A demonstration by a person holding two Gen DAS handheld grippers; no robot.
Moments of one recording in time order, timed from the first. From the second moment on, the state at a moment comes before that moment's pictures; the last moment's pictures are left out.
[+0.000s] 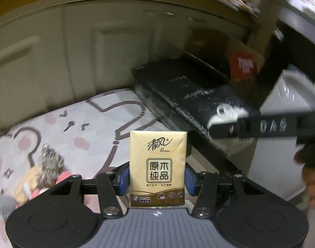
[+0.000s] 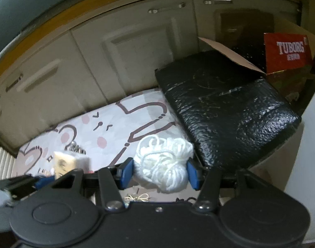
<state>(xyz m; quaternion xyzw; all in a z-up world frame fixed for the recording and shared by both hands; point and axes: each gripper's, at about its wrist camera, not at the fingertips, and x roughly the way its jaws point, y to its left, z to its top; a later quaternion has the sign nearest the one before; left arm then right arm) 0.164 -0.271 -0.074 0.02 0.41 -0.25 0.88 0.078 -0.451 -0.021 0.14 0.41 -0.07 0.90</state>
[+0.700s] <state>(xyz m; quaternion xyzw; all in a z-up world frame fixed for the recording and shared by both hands) 0.188 -0.311 -0.134 0.20 0.39 -0.32 0.84 0.094 -0.471 -0.047 0.16 0.44 -0.09 0.88</state>
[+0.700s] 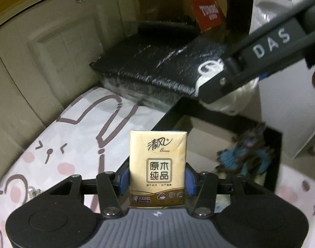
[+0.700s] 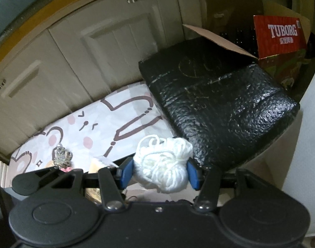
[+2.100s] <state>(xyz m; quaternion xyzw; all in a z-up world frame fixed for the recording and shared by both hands) 0.188 -0.269 -0.107 0.08 0.46 -0.25 0.85 0.100 -0.458 -0.056 0.14 0.44 -0.10 0.88</state>
